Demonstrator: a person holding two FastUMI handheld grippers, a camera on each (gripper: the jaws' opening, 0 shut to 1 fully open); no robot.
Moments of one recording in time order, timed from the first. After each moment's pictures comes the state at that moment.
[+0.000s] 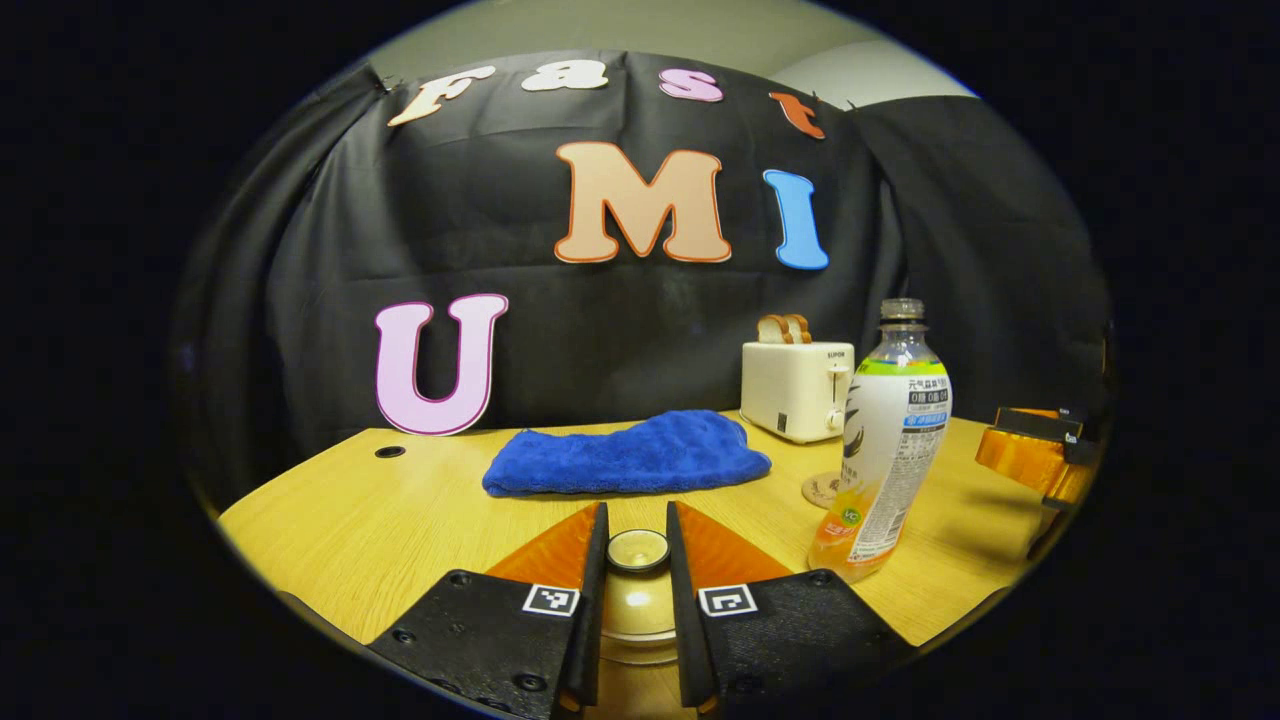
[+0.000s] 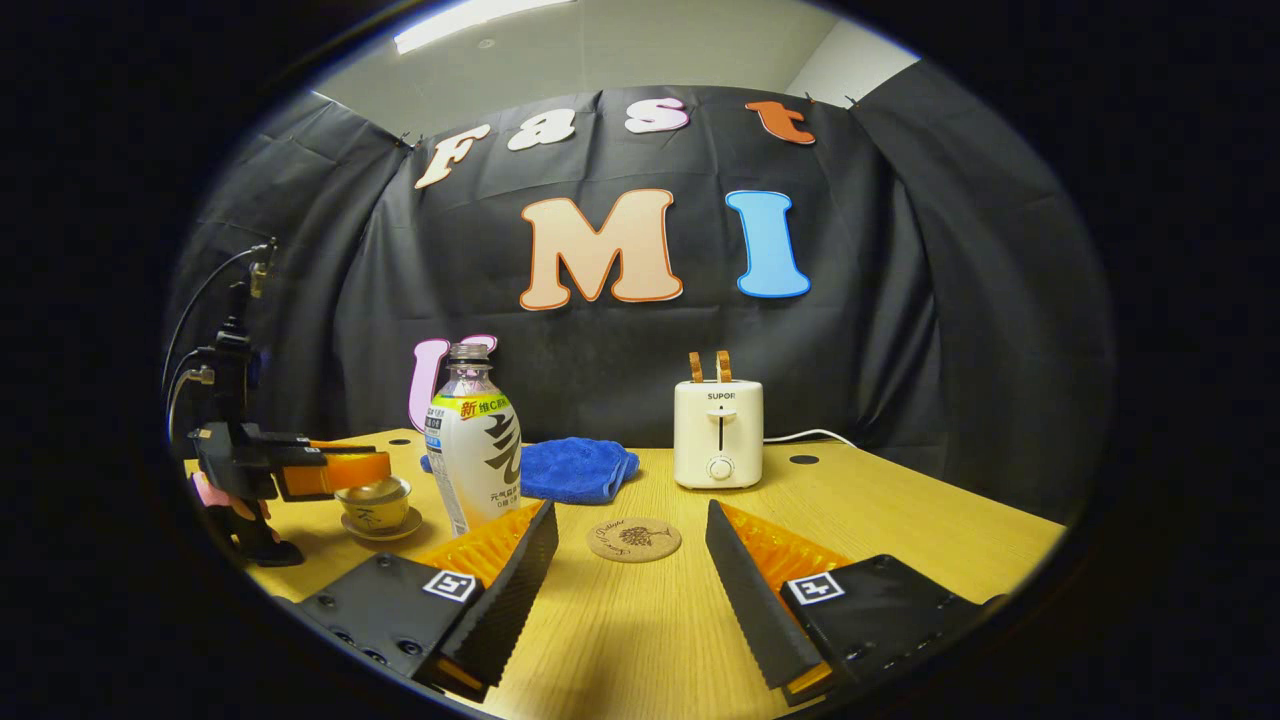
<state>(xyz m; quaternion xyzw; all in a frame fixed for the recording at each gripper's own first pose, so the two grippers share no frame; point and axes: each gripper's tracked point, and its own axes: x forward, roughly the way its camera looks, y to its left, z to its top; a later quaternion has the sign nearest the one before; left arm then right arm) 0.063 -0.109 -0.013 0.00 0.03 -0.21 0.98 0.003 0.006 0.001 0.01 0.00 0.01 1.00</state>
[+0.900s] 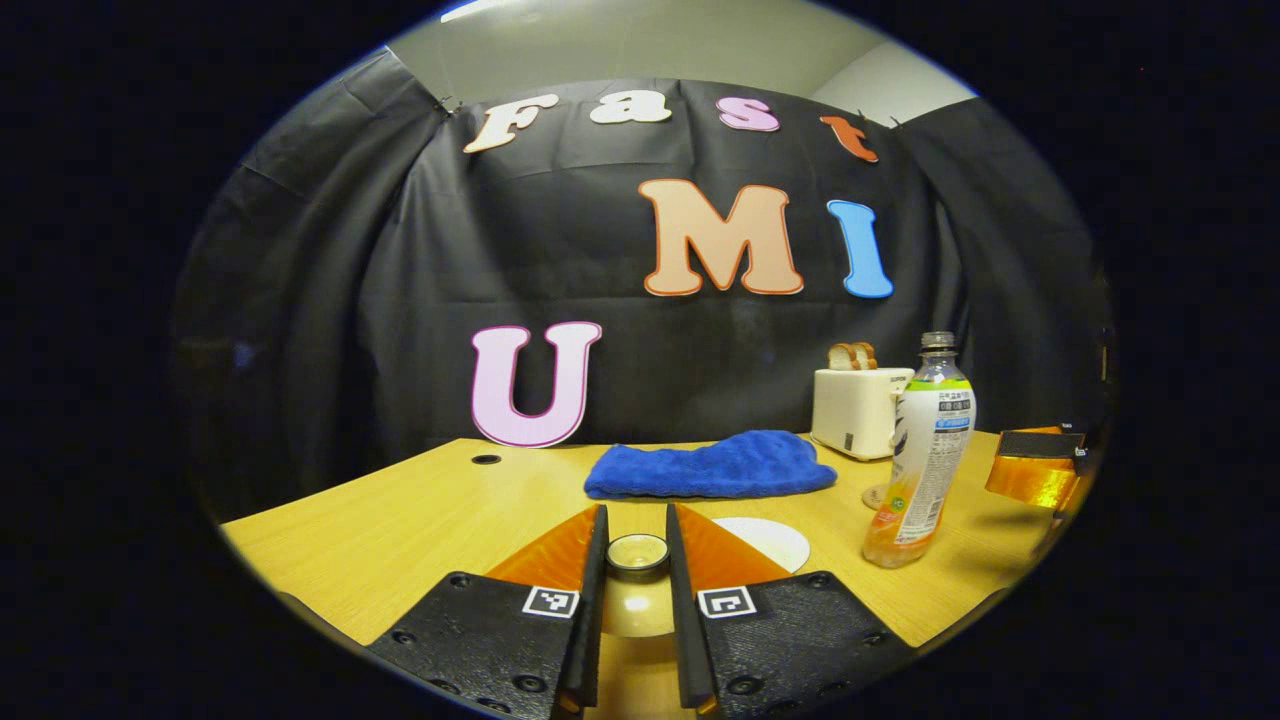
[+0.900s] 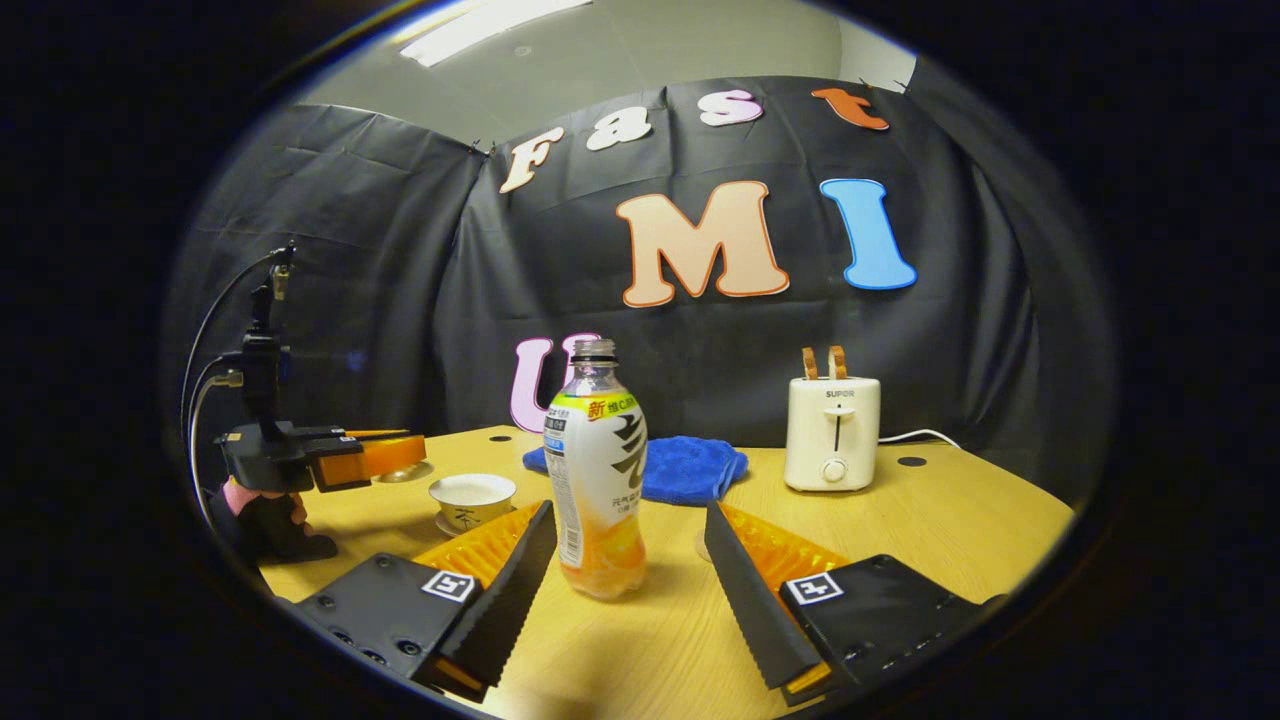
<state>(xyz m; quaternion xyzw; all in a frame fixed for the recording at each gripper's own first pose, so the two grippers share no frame) 0.034 -0.031 -0.006 0.00 0.00 -0.09 1.00 0.006 0.084 -0.003 0.01 0.01 0.17 0.99</state>
